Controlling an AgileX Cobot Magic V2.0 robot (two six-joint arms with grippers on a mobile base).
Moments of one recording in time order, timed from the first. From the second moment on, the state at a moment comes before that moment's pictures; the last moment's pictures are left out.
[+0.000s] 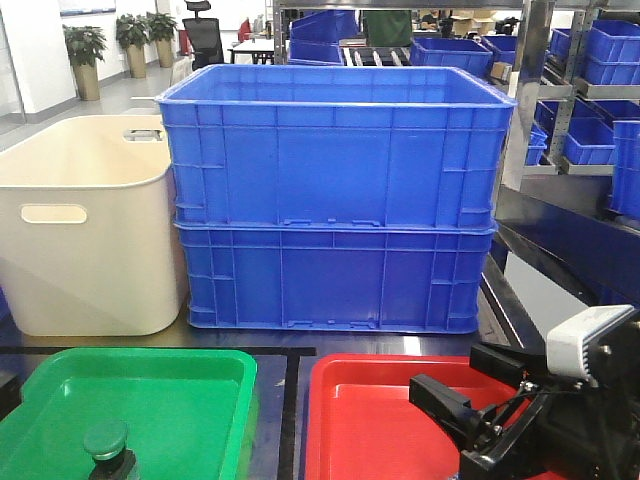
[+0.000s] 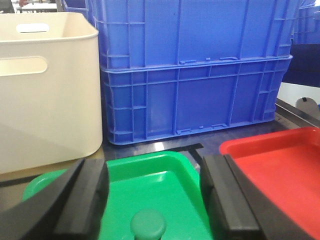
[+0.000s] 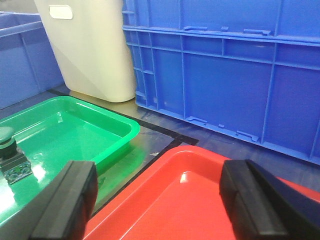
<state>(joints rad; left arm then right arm) -0.33 0.62 -0.56 -0.05 0.13 0.01 0.21 1.16 -0.61 -1.03 -0.51 0.99</state>
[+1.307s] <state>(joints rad) -0.05 -0.01 0.03 -0.05 0.14 -0.12 0.21 1.16 -0.61 -1.03 -0.51 0.99</state>
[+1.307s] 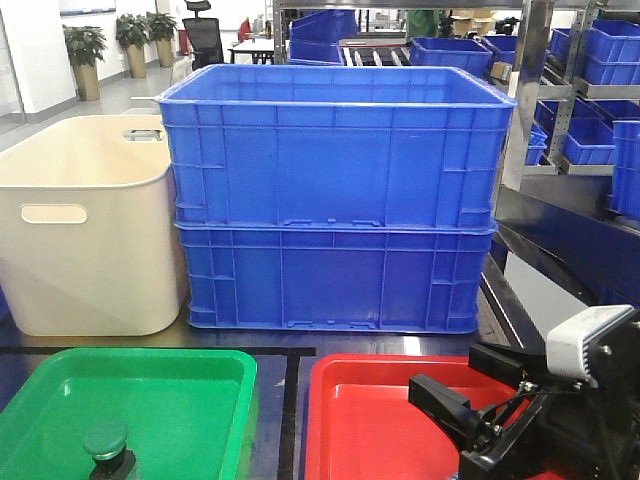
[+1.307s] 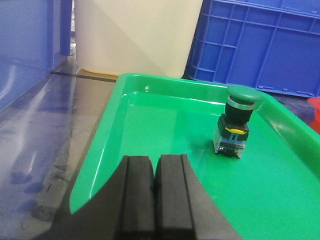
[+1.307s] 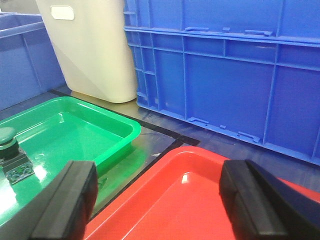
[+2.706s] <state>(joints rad) -0.05 -0.01 0.03 -0.05 0.14 -0.12 0.21 0.13 -0.32 -0.78 -0.06 1.00</state>
